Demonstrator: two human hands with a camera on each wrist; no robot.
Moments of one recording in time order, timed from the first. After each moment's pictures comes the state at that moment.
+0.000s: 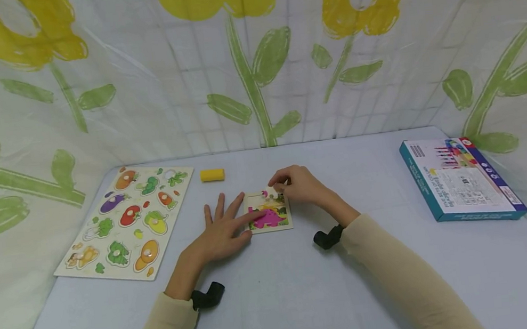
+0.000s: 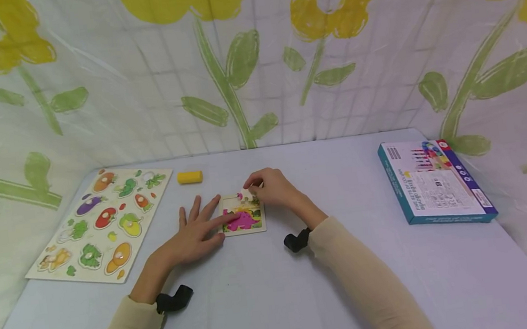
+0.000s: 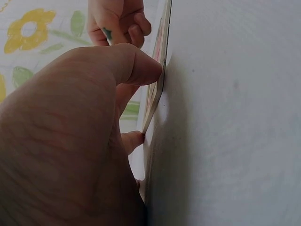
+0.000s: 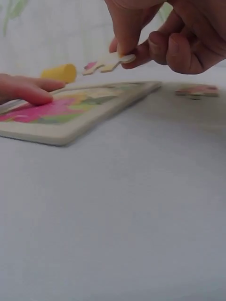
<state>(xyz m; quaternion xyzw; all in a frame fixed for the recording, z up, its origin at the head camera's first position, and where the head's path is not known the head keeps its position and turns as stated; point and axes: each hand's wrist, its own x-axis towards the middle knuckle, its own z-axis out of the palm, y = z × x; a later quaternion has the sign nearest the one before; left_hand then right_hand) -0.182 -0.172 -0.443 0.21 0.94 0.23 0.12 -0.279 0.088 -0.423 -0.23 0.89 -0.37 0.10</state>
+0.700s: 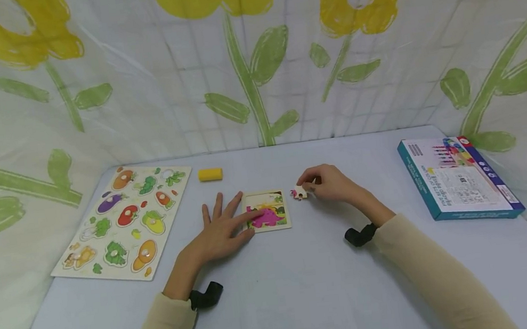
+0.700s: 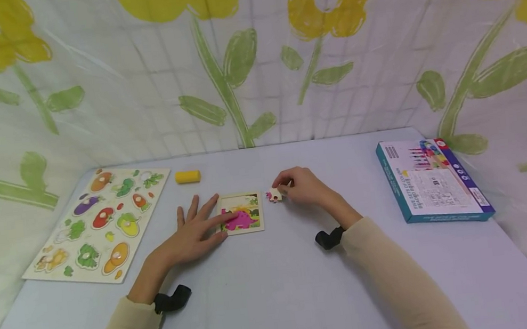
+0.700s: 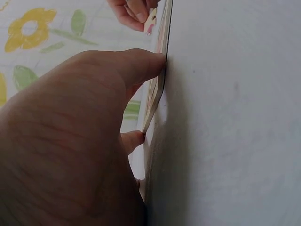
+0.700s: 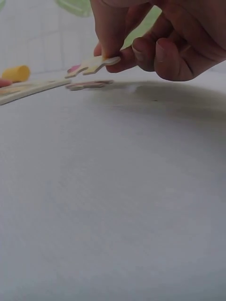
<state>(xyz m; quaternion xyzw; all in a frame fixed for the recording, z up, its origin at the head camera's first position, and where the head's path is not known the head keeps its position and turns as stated) -0.180 -0.170 -0.441 0.21 0.94 0.24 0.11 -0.275 0.157 -0.424 -0.21 0.91 -0.35 0.10</state>
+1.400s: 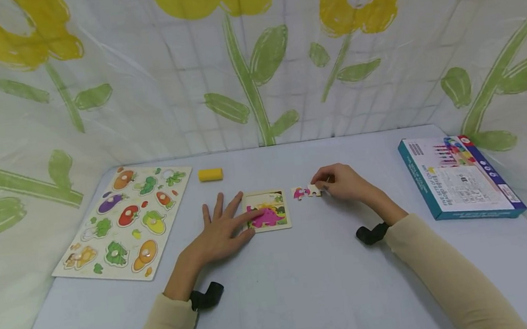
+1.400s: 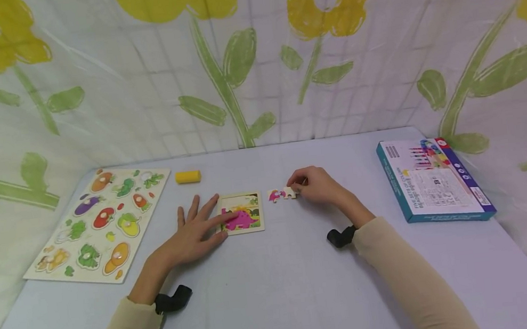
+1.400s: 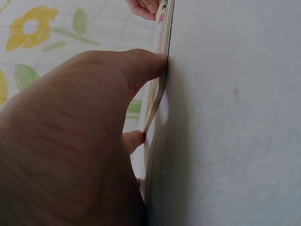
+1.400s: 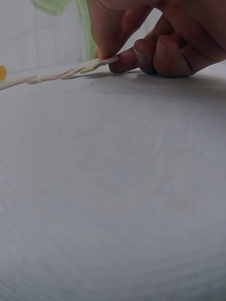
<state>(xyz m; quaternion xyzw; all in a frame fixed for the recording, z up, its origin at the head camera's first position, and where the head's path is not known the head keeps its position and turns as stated) -0.180 -0.170 -0.444 0.21 0.94 0.24 0.10 -0.276 0.188 -0.432 -0.18 0.92 -0.34 0.10</state>
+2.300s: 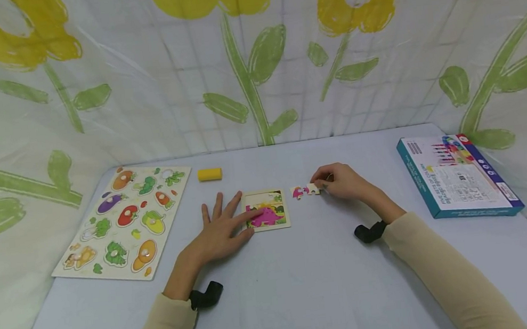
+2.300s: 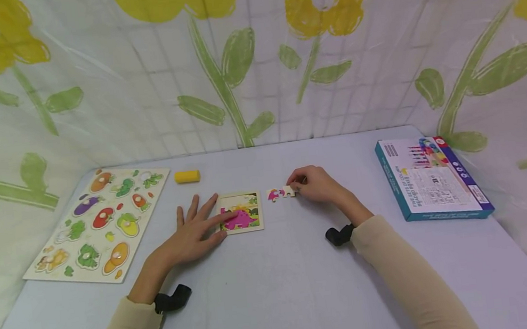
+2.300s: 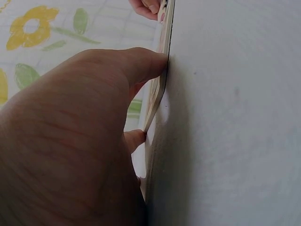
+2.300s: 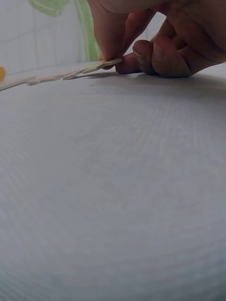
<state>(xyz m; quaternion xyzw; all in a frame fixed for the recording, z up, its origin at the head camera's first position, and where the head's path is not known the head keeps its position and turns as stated) -0.180 -0.170 -0.445 0.21 0.94 0.23 0.10 -0.279 0.188 -0.435 -0.17 0.92 -0.34 0.10</state>
